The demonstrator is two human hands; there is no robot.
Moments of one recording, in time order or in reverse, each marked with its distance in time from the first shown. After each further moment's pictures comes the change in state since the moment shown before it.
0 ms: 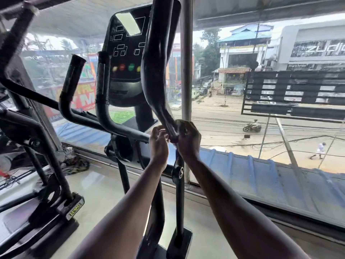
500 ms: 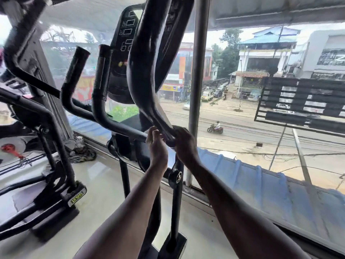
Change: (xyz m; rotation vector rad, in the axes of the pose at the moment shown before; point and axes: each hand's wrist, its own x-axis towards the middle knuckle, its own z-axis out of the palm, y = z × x) left_hand 0.008 -0.011 0.025 -0.144 0.279 0.090; right_hand 0.022 0.024 -0.008 -0.192 -0.402 -0.164
